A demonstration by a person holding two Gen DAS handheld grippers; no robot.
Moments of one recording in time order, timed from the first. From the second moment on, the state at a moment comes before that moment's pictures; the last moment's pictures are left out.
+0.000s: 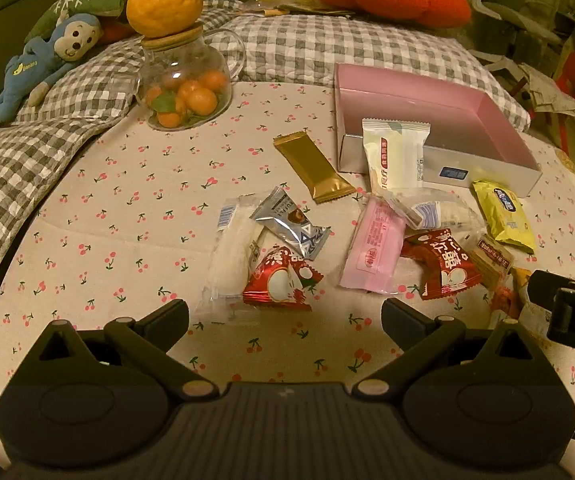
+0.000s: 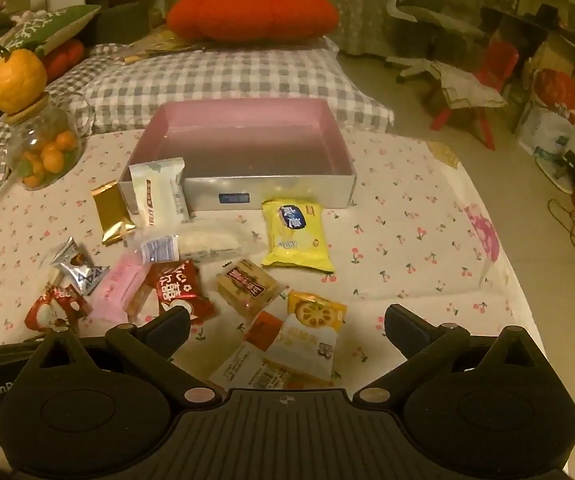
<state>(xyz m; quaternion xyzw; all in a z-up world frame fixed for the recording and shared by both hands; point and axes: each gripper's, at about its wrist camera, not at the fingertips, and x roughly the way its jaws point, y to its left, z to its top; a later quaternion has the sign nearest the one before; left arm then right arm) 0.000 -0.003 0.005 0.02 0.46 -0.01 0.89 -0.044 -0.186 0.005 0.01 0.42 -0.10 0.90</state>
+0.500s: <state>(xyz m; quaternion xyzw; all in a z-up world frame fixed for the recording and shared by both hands) -0.002 -0.004 0.007 0.02 0.46 -0.02 0.89 -0.046 -0.183 0.005 0.01 0.42 -0.09 0.90</state>
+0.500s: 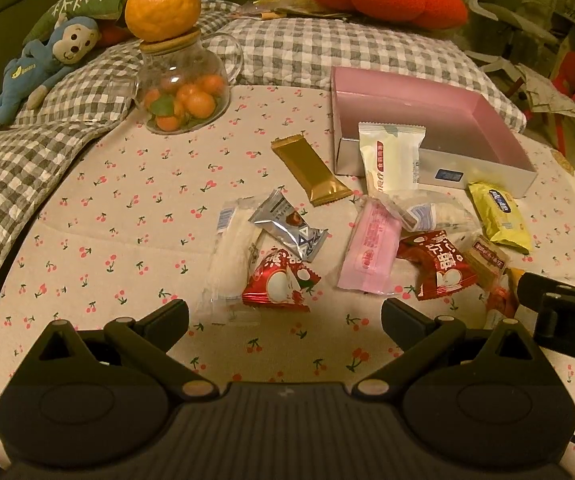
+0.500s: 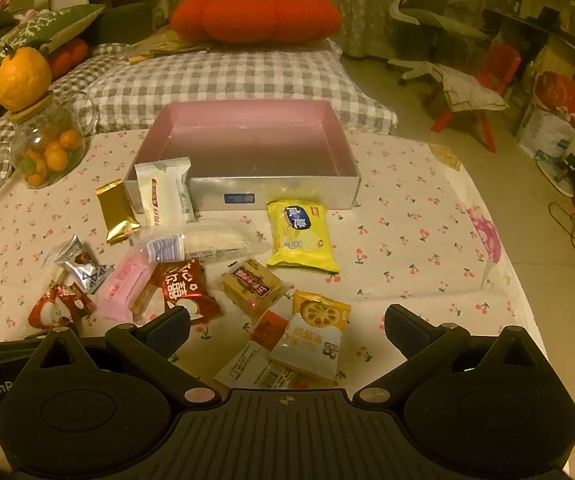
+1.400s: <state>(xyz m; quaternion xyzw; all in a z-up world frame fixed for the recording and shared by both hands) -0.004 -0.005 0.007 0.03 0.46 -0.02 0.89 -0.047 -0.178 0.003 0.01 0.43 -0.08 0.90</state>
